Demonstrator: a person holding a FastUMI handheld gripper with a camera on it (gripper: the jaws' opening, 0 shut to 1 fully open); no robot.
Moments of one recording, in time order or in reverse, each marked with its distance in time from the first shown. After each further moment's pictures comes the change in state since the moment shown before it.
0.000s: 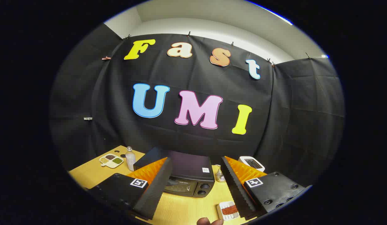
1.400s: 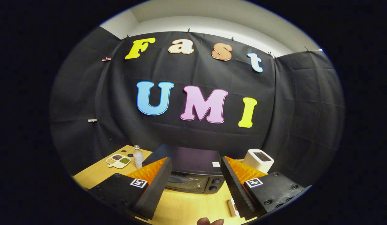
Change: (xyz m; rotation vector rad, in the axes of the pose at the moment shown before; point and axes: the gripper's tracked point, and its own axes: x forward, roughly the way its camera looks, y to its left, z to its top) arm 0.005 0.037 -0.030 0.070 0.049 0.049
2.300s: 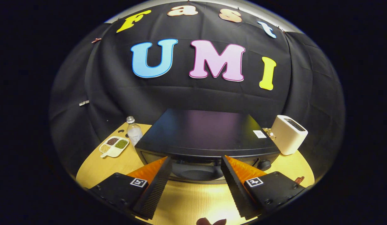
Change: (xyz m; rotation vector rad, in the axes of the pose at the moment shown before) arm 0.138 0.068 -0.146 0.063 0.328 0.010
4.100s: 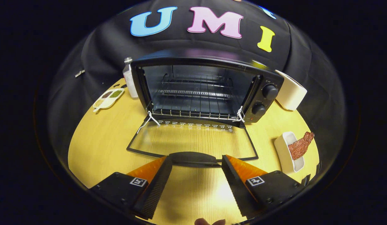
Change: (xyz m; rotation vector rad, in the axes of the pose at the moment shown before) arm -0.064 -0.002 -0.171 -0.036 0.384 -0.026
